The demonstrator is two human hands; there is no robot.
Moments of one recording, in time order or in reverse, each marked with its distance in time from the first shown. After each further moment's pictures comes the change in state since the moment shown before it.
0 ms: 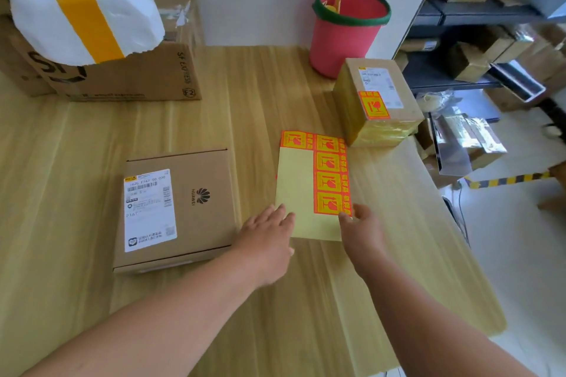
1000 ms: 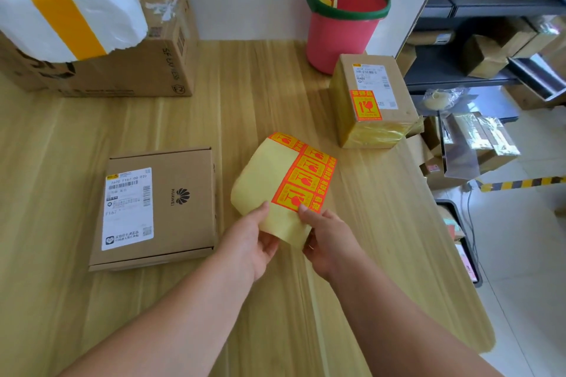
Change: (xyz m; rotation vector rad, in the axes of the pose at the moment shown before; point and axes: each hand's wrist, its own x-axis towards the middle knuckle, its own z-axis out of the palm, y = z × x) left_hand 0.015 0.040 -0.020 -2.181 0.221 -0.778; right_hand -0.007 -0.021 0.001 0.732 -0.480 0.375
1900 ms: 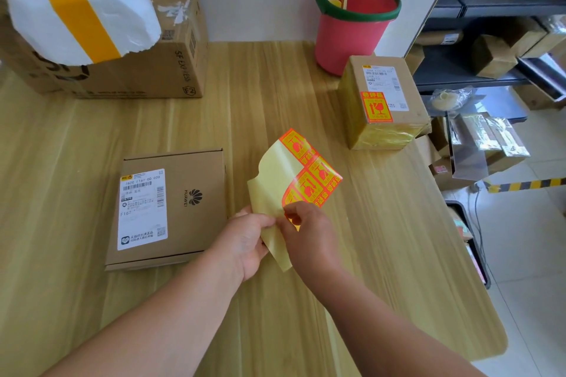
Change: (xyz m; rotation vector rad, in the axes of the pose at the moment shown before) left_hand 0.004 0.018 -0.019 0.183 -0.149 0.169; right_hand -0.020 0.020 0.036 -1.017 0.138 -0.741
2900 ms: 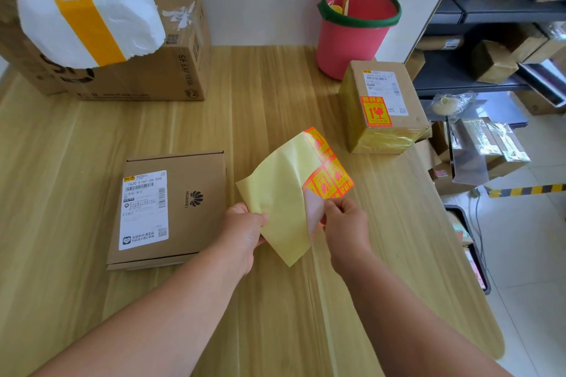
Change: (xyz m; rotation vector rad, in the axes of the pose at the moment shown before) left_hand 0.009 0.002 0.001 0.258 0.232 0.122; right_hand 0.027 0.019 -0.032 0.488 0.139 0.444
